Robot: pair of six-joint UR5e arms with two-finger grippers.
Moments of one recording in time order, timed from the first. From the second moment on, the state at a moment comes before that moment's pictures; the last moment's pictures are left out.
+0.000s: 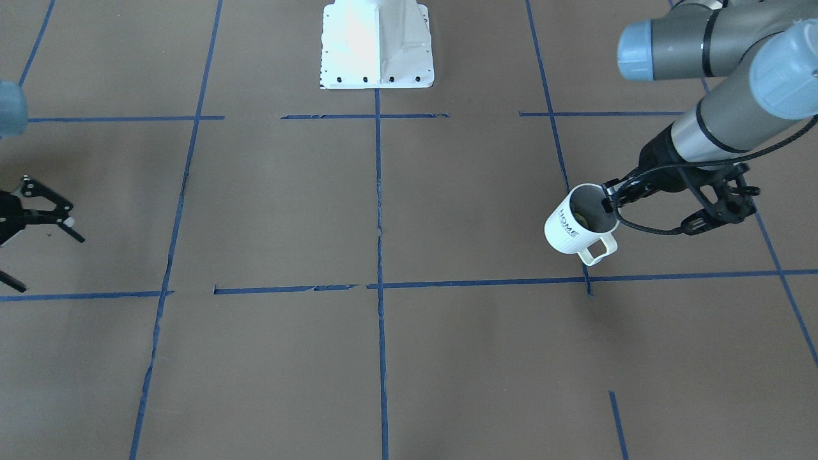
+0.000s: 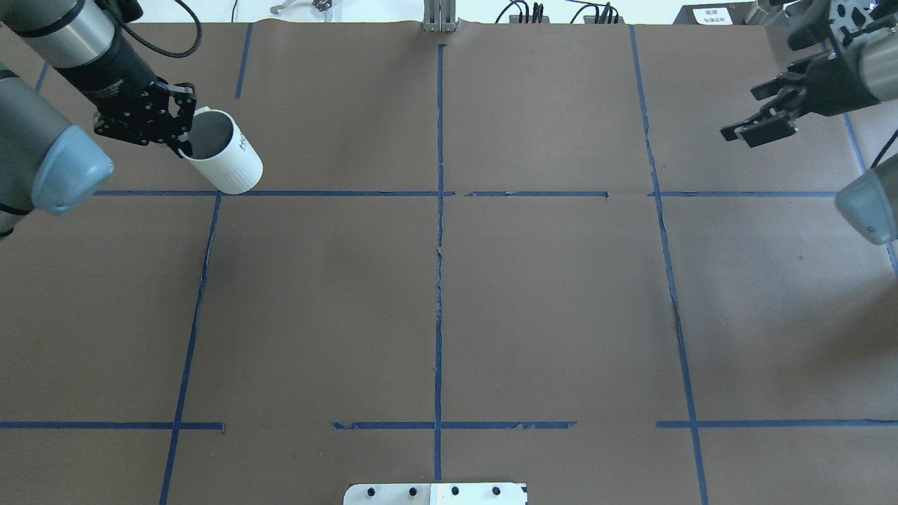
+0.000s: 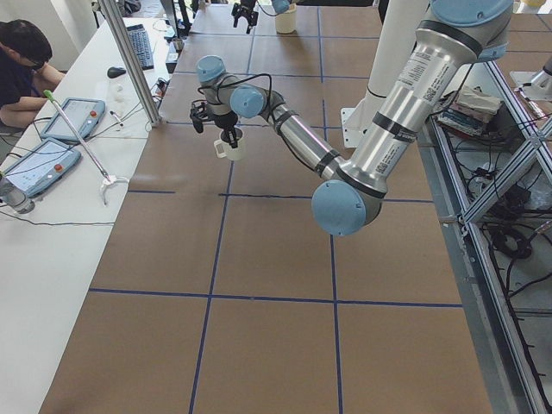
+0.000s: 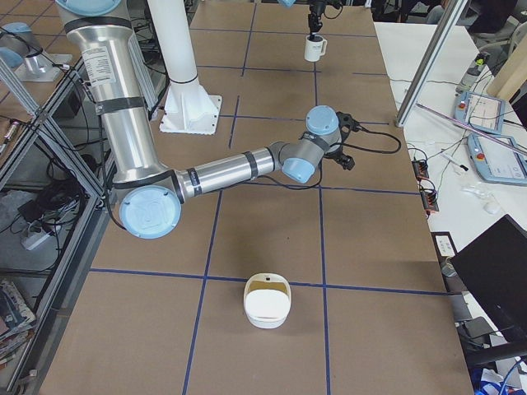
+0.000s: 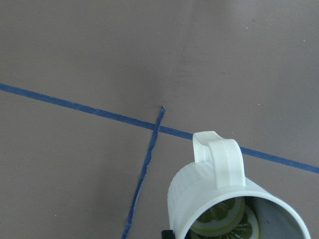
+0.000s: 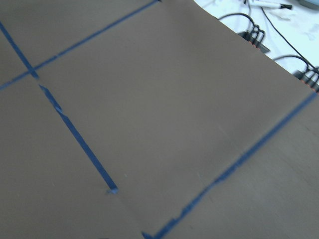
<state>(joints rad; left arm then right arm) -1.03 -2.10 -1.75 -1.38 -2.37 -1.09 1.13 -1.31 1.62 -0.80 2.29 0.15</state>
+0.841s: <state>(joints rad) -0.87 -2.24 -1.66 -1.52 -2.36 -1.46 0.61 -1.13 1.63 -0.43 1.67 0.48</state>
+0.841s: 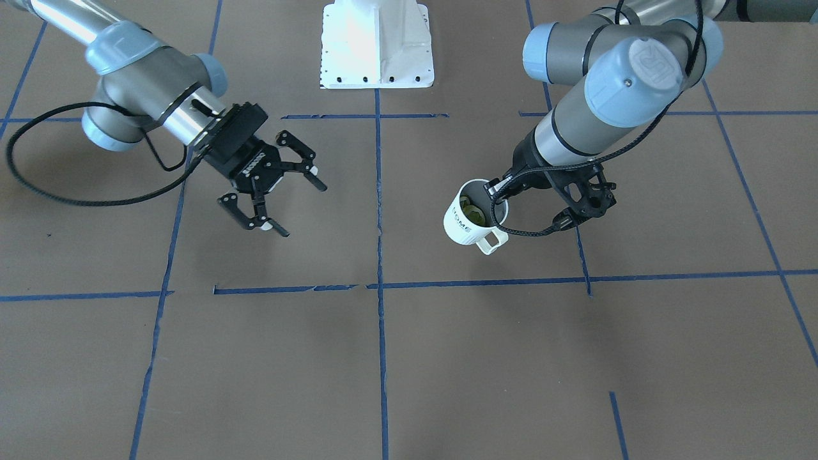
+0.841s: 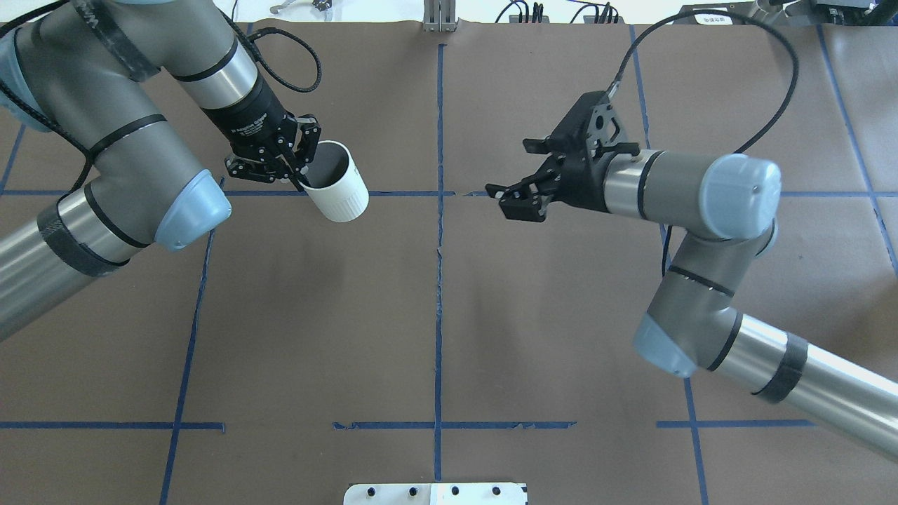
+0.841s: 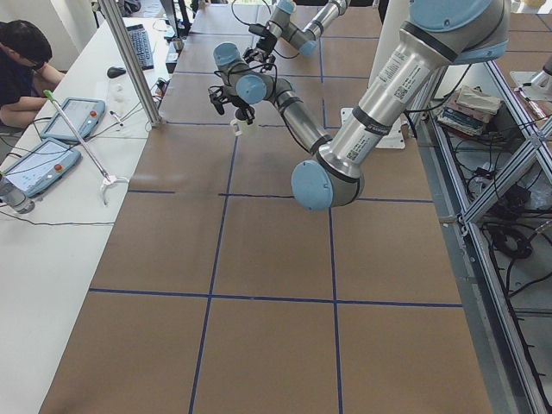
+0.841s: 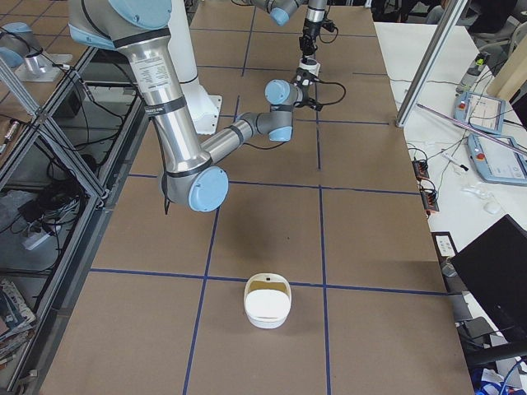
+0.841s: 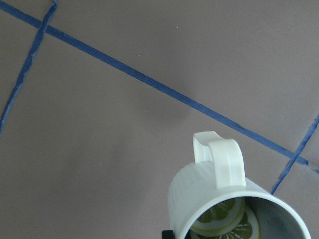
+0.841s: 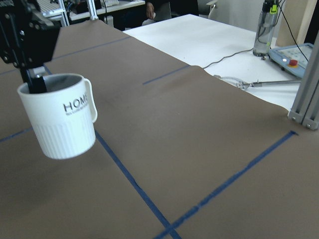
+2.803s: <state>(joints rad) -0.76 -2.39 -1.67 -1.61 -2.37 -1.82 0.42 -1.07 1.62 -0.42 1.36 0.47</state>
